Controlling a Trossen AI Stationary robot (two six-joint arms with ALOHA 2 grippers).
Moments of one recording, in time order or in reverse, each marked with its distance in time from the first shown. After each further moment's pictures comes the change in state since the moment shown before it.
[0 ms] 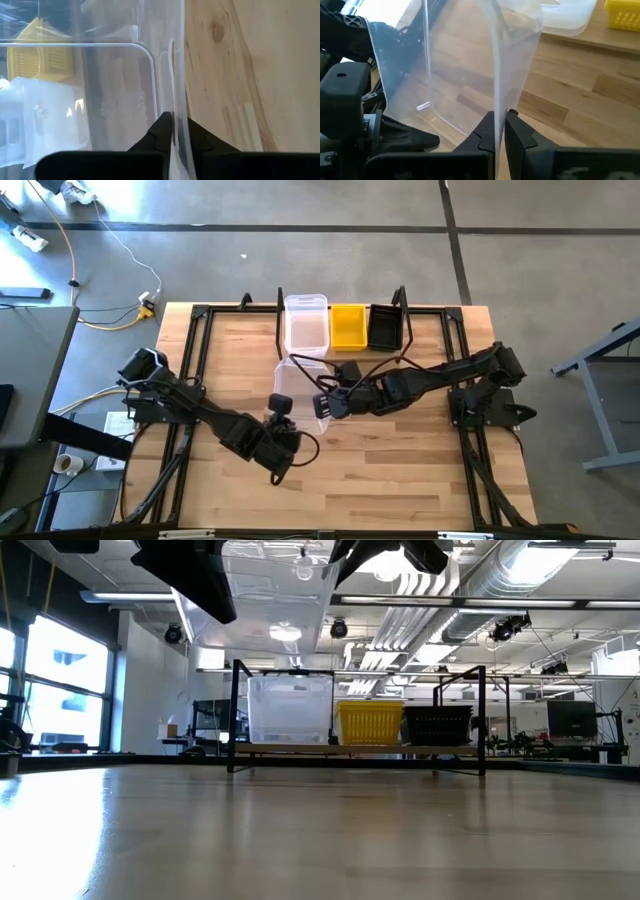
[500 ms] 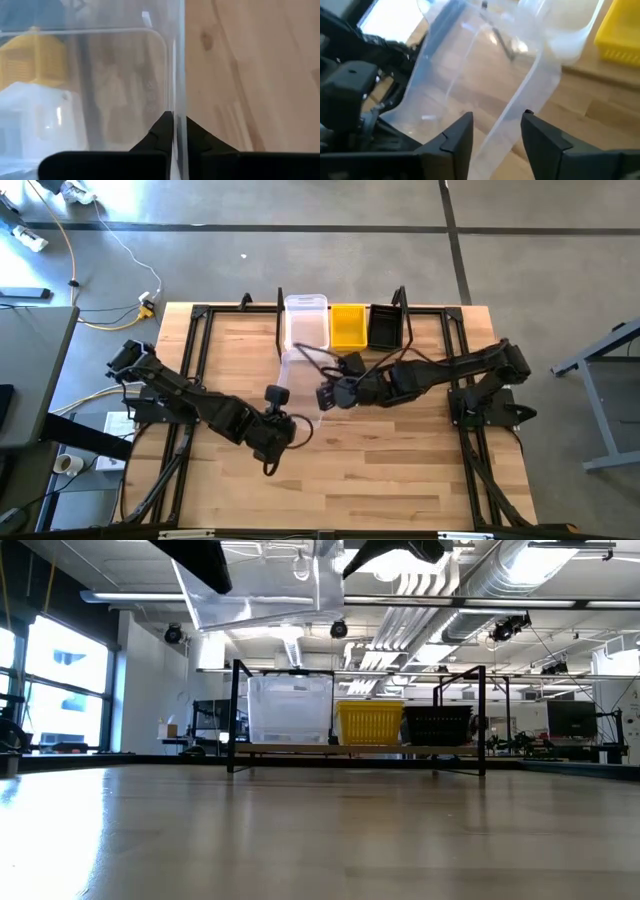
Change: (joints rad) left arm 0.040 -0.120 -0.001 -0.004 0.113 0.080; right arm -0.038 -0.048 0.004 0.001 0.039 -0.086
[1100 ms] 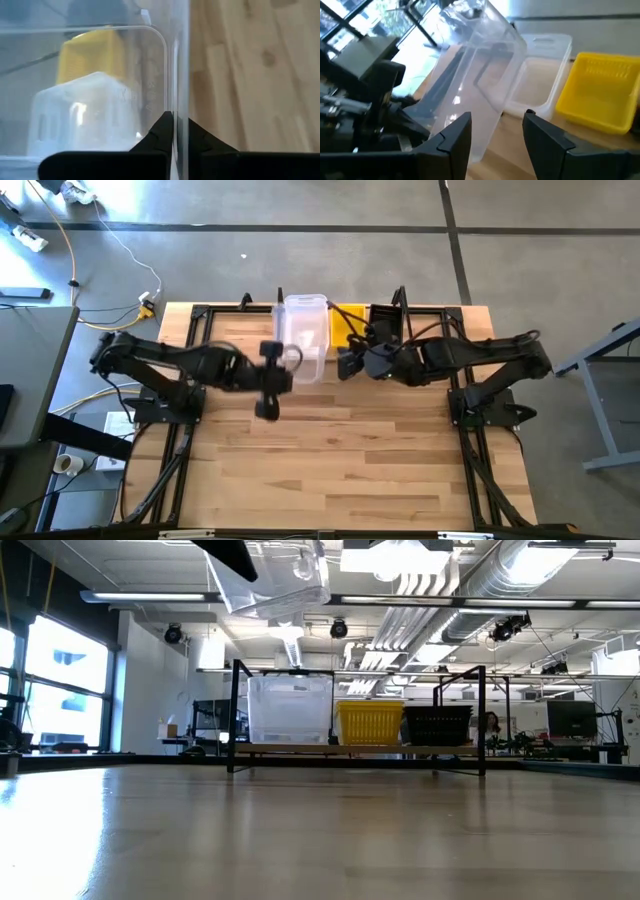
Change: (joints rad) left arm 0.301 -0.197 0.000 0.034 0.095 0.217; right arm -0.060 -0.182 -0.001 0.000 0.158 -0.135
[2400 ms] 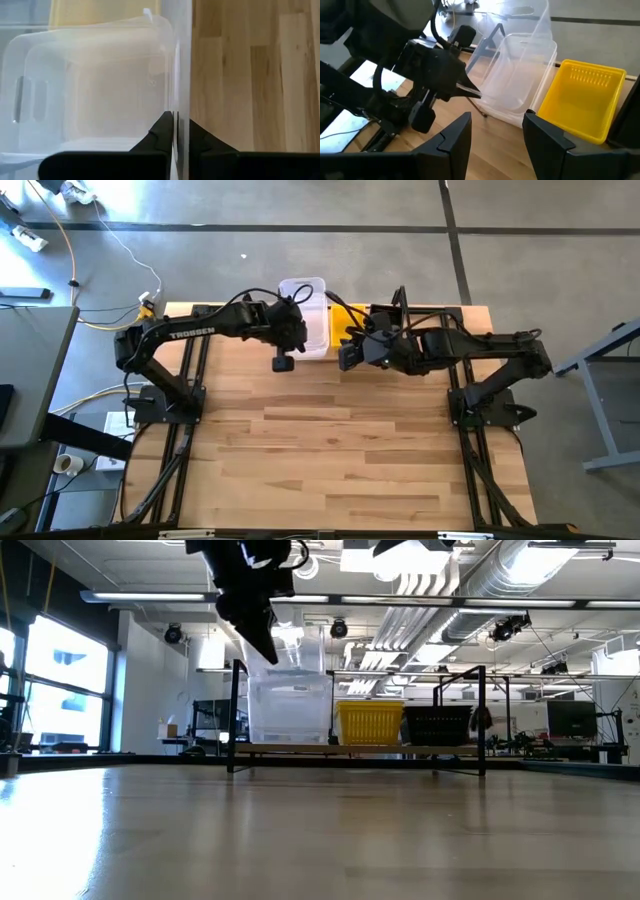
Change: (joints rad) left arm 0.534 0.175 0.000 0.101 0.368 0.240; right arm -0.079 -0.008 -0.002 -0.034 -0.053 -0.087
